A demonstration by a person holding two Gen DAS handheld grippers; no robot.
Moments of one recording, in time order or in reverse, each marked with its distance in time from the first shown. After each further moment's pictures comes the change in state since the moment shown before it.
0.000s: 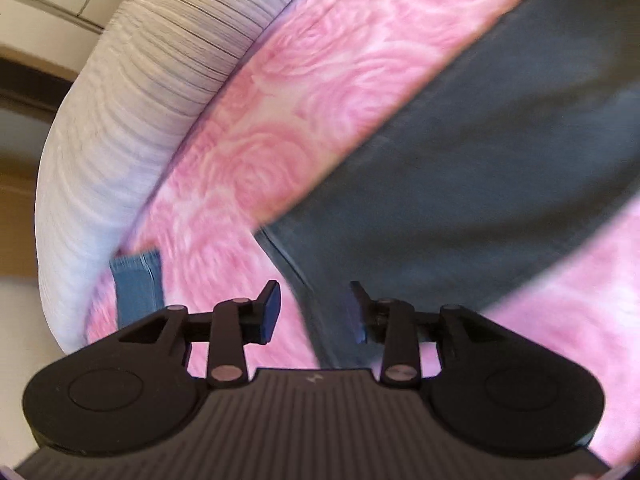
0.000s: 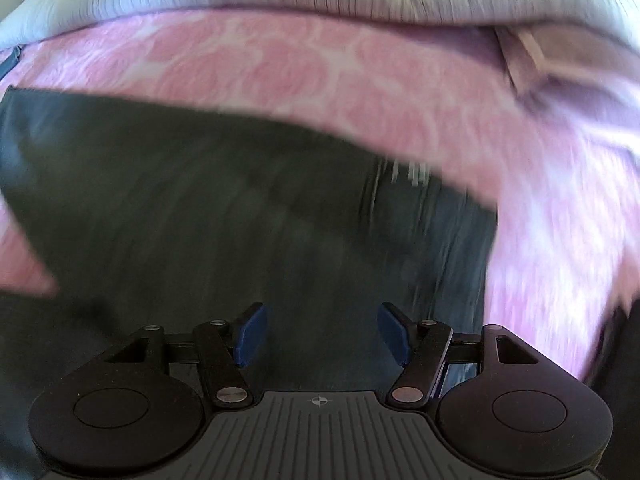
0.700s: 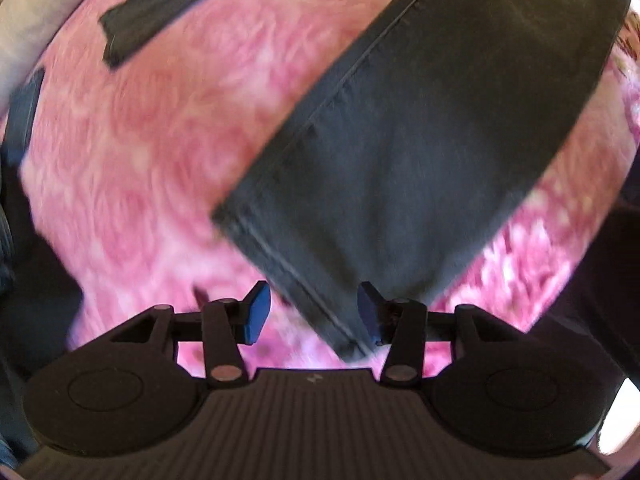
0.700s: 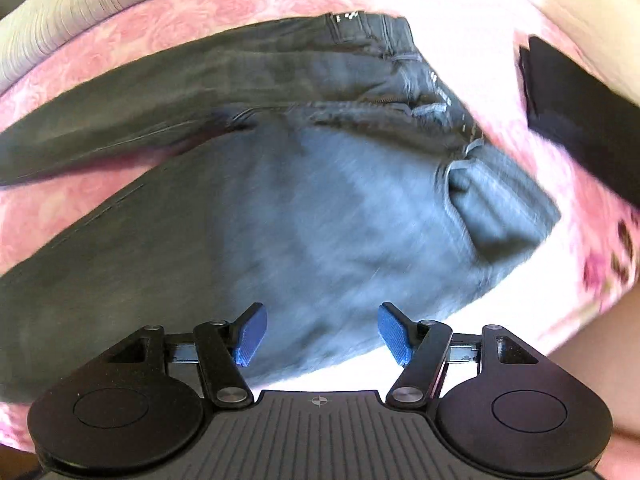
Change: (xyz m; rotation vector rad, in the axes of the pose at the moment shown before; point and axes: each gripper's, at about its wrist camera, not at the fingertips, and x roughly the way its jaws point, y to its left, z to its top) left arm -0.132 -0.134 -0.262 -0.039 0.122 -0.337; right arm -0.114 0.136 -0.130 0.443 0.116 -0.082
